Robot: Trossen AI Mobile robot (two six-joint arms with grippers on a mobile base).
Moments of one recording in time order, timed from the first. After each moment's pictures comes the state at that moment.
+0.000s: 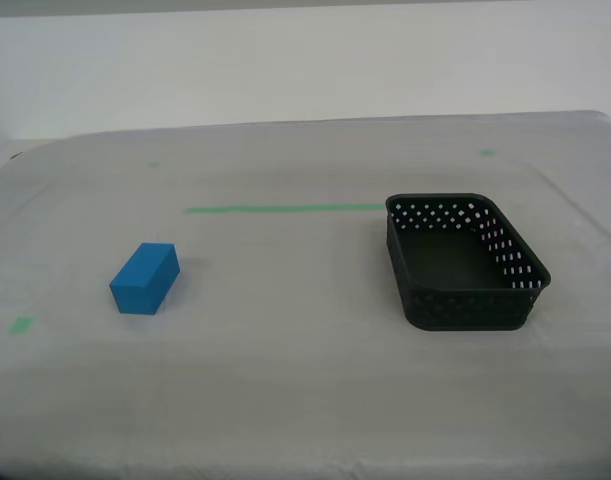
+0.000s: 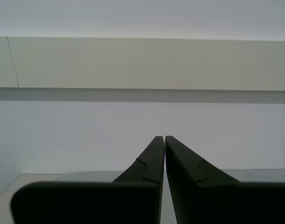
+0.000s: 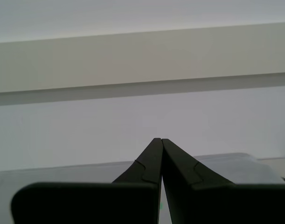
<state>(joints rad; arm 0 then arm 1) 0.00 1.05 0.52 0.56 0.00 0.05 0.00 1.05 0.52 0.60 -0.01 0.00</state>
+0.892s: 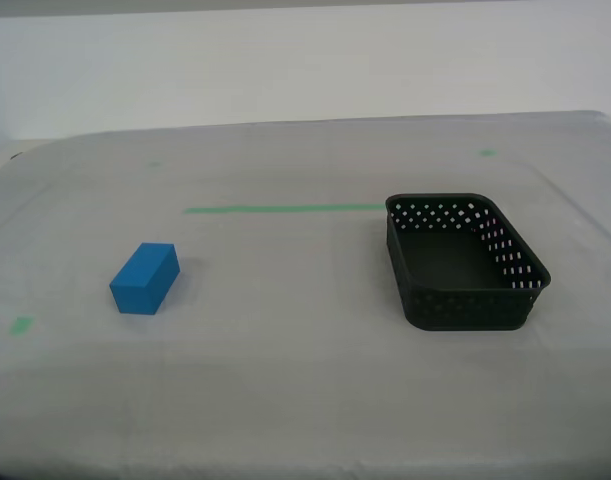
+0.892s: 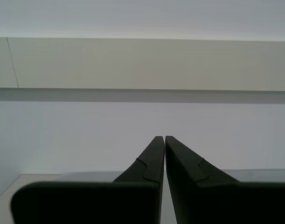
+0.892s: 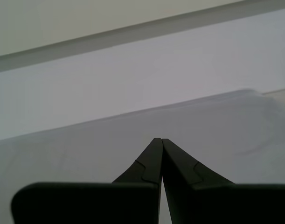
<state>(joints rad) 0.00 0.95 0.53 0.21 0.00 0.20 0.00 1.05 0.52 0.60 -0.01 0.00</state>
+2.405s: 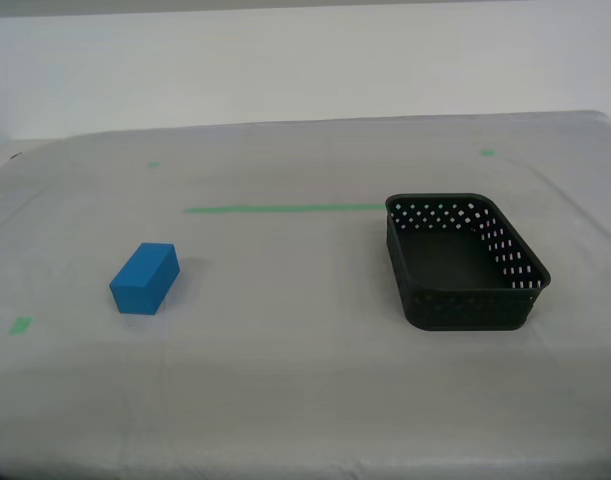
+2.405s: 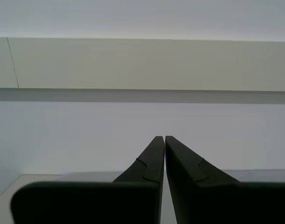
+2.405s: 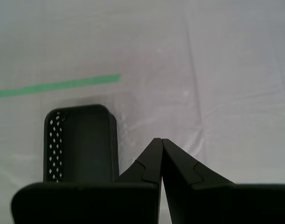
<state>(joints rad) 0.01 1.11 1.16 -1.06 -0.08 0.16 0.00 1.05 0.52 0.60 -0.01 0.00</state>
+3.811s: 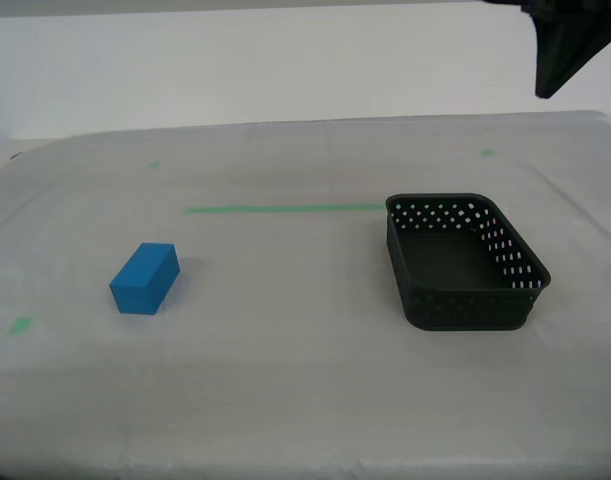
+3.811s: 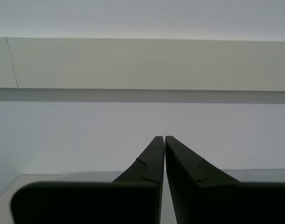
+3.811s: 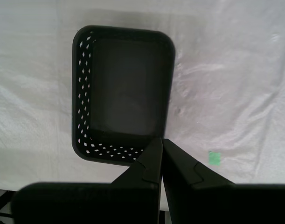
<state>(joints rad) 0.40 1.54 1.34 -1.20 -0.05 0.34 0.00 1.05 0.52 0.60 -0.01 0.00</state>
